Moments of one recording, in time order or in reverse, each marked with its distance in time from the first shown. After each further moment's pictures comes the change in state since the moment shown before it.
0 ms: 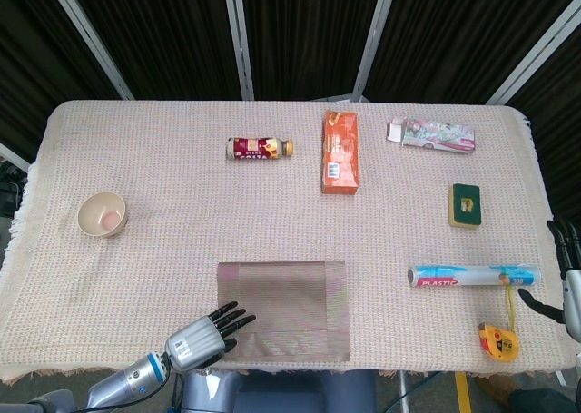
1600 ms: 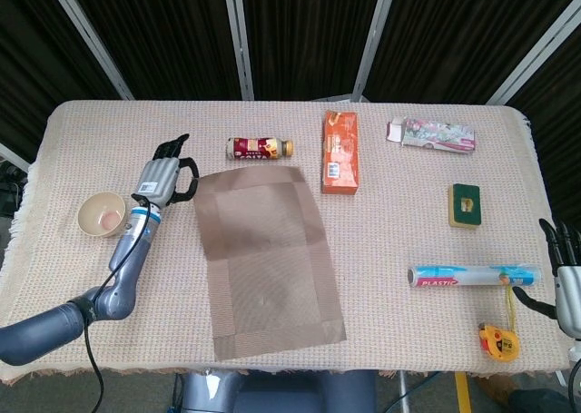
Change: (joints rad) left arm -0.279 0.032 -0.664 0.133 -0.972 -0.273 0.011; right arm 0.020 -0.019 0.005 0.006 0.016 -0.028 -0.026
